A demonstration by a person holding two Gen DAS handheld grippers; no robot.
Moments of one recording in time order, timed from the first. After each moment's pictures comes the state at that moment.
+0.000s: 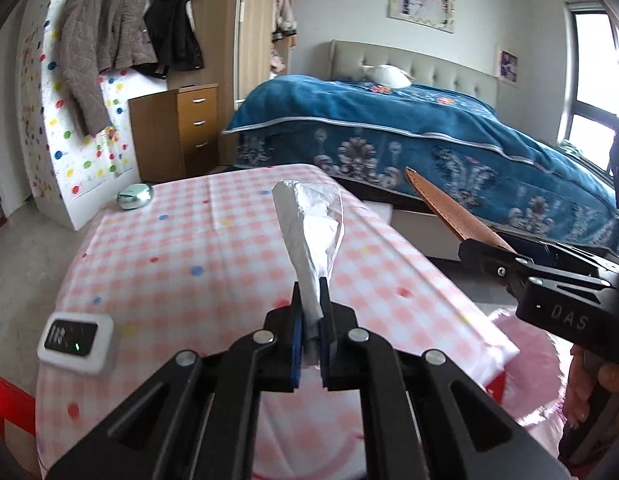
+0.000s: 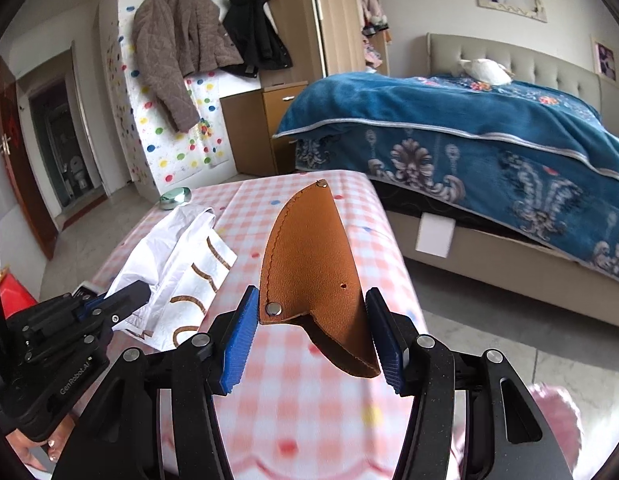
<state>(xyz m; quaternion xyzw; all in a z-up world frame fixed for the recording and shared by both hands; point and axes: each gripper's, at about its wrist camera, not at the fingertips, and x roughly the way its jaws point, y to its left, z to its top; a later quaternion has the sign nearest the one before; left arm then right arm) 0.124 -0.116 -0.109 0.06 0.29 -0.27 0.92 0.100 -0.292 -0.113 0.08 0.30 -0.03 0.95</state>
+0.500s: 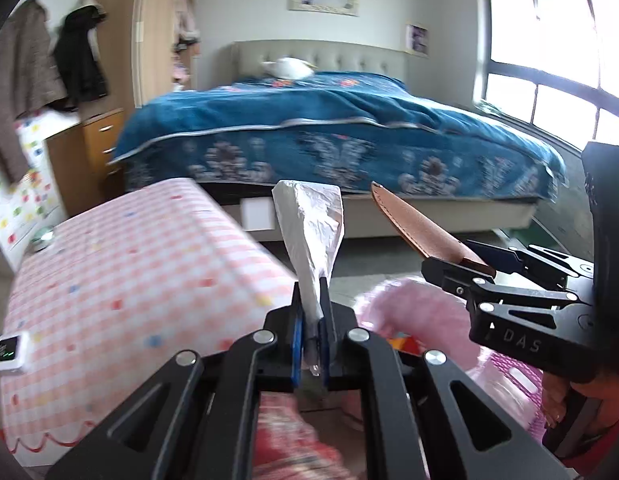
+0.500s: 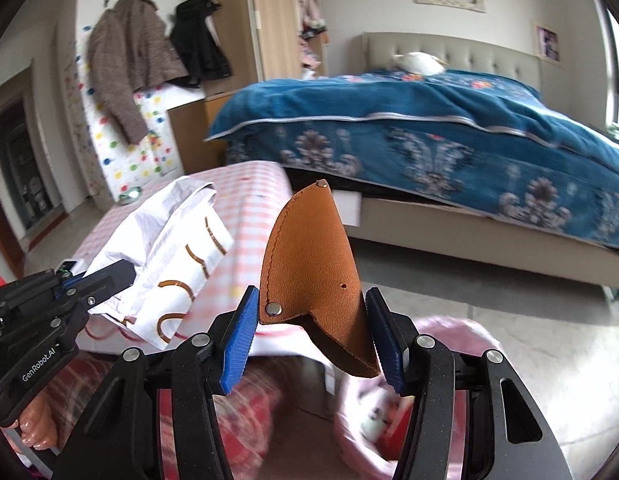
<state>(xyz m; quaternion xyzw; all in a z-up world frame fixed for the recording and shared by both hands) 0.012 -0.231 -0.101 0.12 0.28 -0.41 0.86 -0.038 -0.352 -0.106 0.10 0.30 -0.13 0.94</state>
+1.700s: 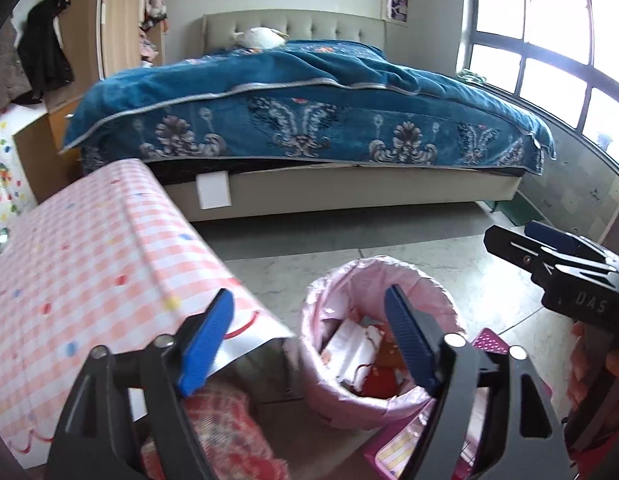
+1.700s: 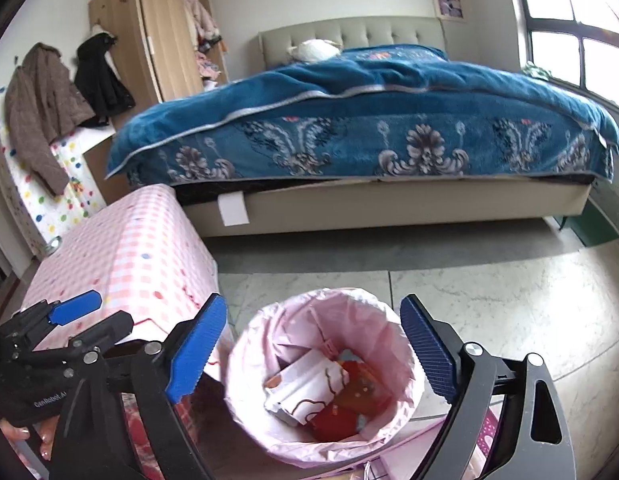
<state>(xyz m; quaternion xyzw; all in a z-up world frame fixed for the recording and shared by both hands) 0.004 -0.284 -0.122 0.15 0.32 -0.41 0.84 -0.134 -0.459 -0.130 0.17 0.29 -0.24 0.91</state>
